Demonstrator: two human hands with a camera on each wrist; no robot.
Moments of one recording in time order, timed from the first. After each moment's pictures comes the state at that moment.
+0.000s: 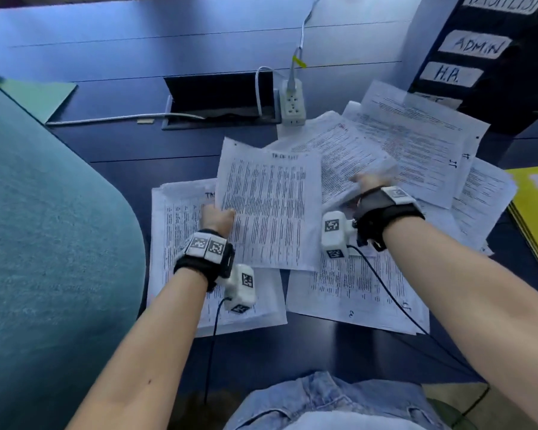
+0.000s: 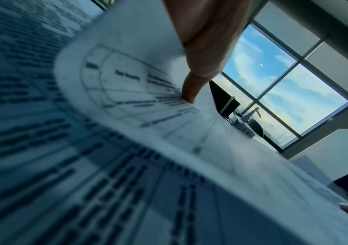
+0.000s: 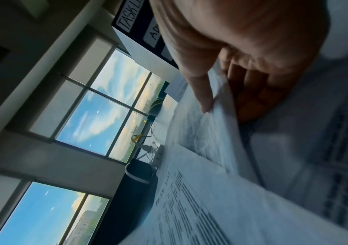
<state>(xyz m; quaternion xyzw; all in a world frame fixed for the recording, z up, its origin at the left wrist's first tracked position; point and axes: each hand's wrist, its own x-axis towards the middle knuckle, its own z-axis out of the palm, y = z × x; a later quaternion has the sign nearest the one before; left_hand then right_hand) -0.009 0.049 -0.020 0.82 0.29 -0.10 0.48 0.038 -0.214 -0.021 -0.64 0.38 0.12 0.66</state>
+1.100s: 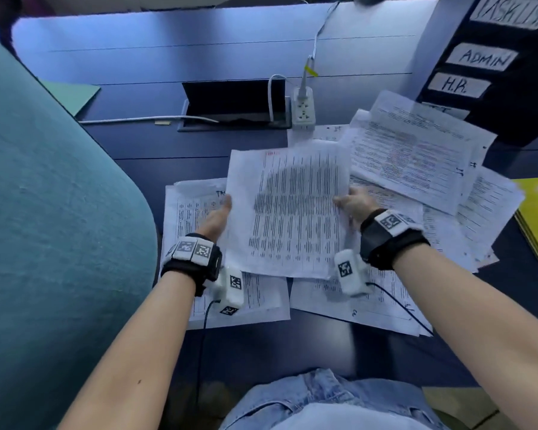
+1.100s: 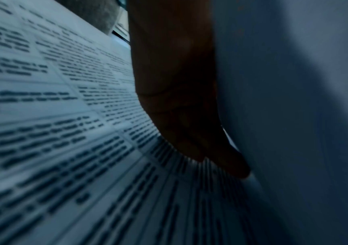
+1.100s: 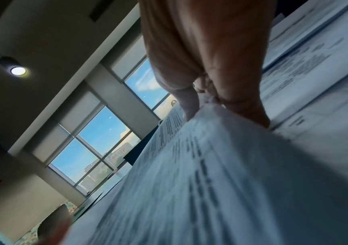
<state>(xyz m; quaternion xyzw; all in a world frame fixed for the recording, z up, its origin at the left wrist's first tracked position) -0.027 0.073 -0.014 0.80 0.23 -0.23 0.50 0.013 -0.183 -0.019 -0.76 0.19 0.16 0.60</state>
